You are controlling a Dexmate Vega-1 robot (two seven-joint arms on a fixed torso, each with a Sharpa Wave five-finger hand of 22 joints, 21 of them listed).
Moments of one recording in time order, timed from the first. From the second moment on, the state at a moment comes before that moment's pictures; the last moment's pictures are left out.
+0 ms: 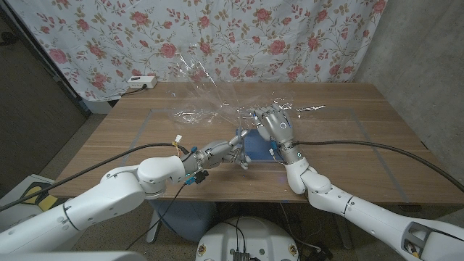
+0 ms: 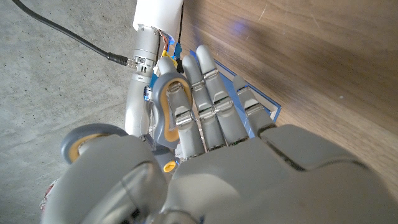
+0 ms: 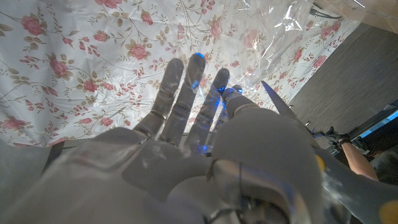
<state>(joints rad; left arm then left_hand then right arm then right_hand) 1.17 1.02 0.46 -2.25 -0.66 0.26 0.01 0.53 -0.03 -0.29 0.12 0.30 1.11 0.06 0.39 0.33 0.96 -0.01 0.63 0.70 0.99 -0.10 0.38 0.46 0.41 0.14 0.38 0.20 -0.80 -0.58 -0.90 -1.48 -0.91 -0.16 -1.03 1.03 0.20 0.45 -0.05 0.17 0.75 -0.20 0.21 0.28 0.82 -0.19 0.44 0.42 0.77 -0.08 0.90 1.02 0.35 -0.04 1.56 0.26</state>
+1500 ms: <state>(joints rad) 1.16 1.01 0.46 -2.24 -0.66 0.25 0.01 0.59 0.03 -0.27 0.11 0.28 1.11 0.07 0.37 0.34 0.96 -0.01 0.62 0.70 0.99 -0.10 0.38 0.47 0.41 0.14 0.38 0.20 -0.84 -0.60 -0.87 -1.53 -0.92 -0.17 -1.03 1.03 0.20 0.46 -0.05 0.17 0.74 -0.20 0.21 0.28 0.83 -0.18 0.42 0.43 0.76 -0.08 0.92 1.00 0.35 -0.04 1.57 0.25</state>
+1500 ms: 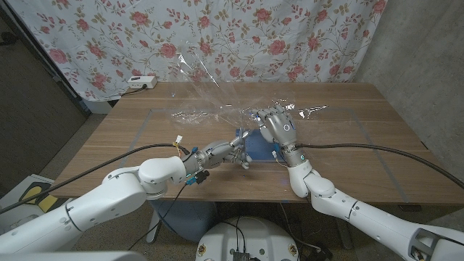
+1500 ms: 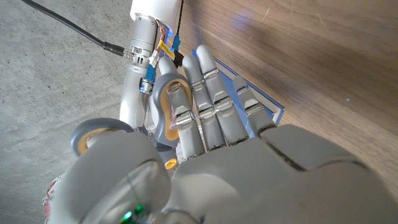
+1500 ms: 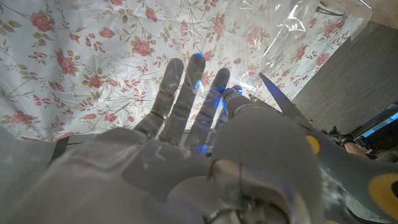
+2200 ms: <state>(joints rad) 1.17 1.00 0.47 -2.24 -0.66 0.24 0.02 0.74 0.18 -0.15 0.05 0.24 1.11 0.07 0.37 0.35 0.96 -0.01 0.62 0.71 0.98 -0.11 0.38 0.47 0.41 0.14 0.38 0.21 -0.85 -0.60 -0.87 -1.53 -0.92 -0.17 -1.02 1.03 0.20 0.46 -0.05 0.17 0.75 -0.20 0.21 0.28 0.84 -0.18 0.41 0.43 0.76 -0.08 0.93 1.00 0.35 -0.04 1.57 0.24</state>
